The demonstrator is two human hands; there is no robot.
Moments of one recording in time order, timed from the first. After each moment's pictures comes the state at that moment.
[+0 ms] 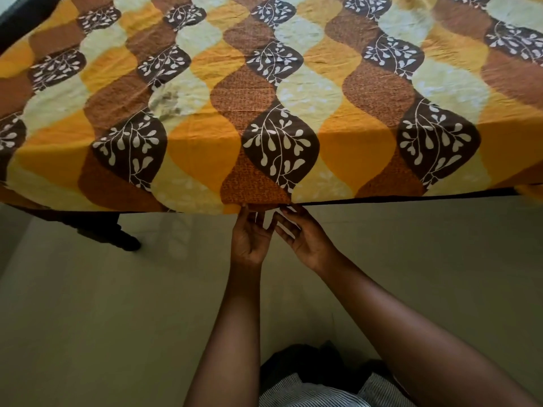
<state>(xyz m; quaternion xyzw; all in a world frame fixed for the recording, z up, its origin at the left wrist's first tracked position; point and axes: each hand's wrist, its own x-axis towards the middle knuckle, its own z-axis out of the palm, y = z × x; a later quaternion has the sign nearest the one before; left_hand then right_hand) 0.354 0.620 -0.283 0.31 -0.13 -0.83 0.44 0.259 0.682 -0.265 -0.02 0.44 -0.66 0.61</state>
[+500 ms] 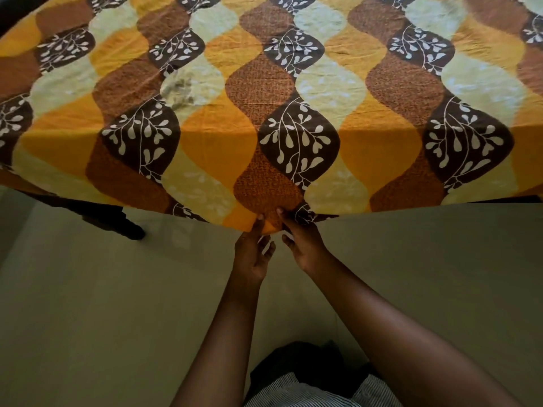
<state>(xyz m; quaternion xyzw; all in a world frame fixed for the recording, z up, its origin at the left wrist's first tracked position) 0.378 0.634 -0.290 0.54 -0.16 -0.76 0.34 0.287 0.664 -0.282 -0.04 0.57 -0.60 0.56</state>
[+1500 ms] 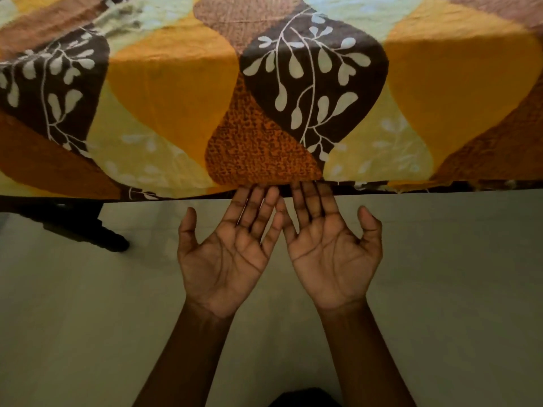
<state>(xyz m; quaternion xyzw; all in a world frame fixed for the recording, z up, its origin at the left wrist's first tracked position) 0.412 0.618 -0.308 0.17 -0.10 -0.93 0.32 0.288 0.674 -0.311 -0.01 0.03 -0.79 0.61</state>
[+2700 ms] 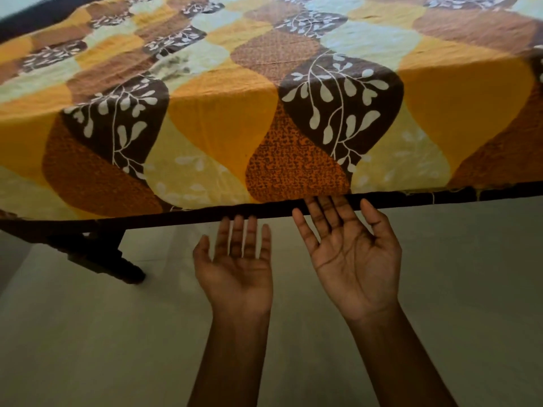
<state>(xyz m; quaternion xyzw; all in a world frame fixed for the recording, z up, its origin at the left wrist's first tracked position) 0.410 0.615 -0.273 0.34 -0.02 -0.76 0.55 0.307 0.673 -0.279 0.02 0.14 -0.82 0.56</state>
